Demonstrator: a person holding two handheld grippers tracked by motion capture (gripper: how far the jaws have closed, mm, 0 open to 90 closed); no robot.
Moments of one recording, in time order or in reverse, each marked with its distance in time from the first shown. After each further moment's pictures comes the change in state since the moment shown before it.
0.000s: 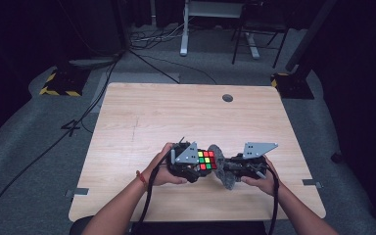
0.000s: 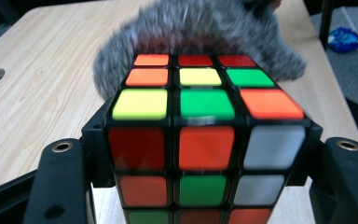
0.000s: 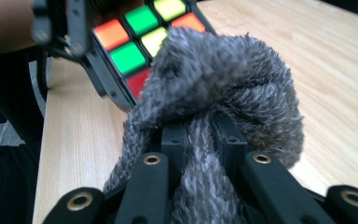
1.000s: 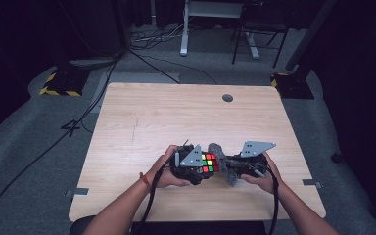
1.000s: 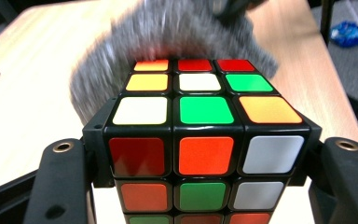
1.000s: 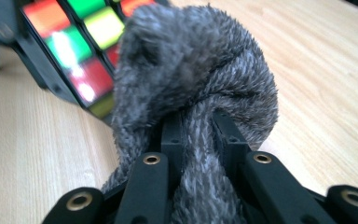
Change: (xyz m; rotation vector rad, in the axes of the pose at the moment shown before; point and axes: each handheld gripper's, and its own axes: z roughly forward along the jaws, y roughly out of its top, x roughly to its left) left arm -0.007 0.004 0.007 -0.011 -0.002 0.009; right arm -0.005 -0.002 0.001 0.098 -0.114 -0.010
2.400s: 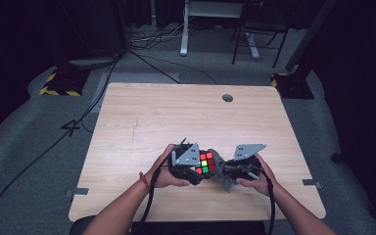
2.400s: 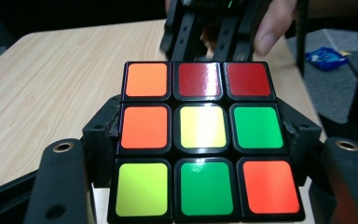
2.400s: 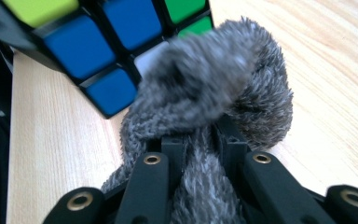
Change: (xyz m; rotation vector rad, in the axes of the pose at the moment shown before) left arm -0.002 0.007 -0.011 -0.079 -0.035 0.000; right arm 0.008 -0.002 0.018 0.069 0.072 0.018
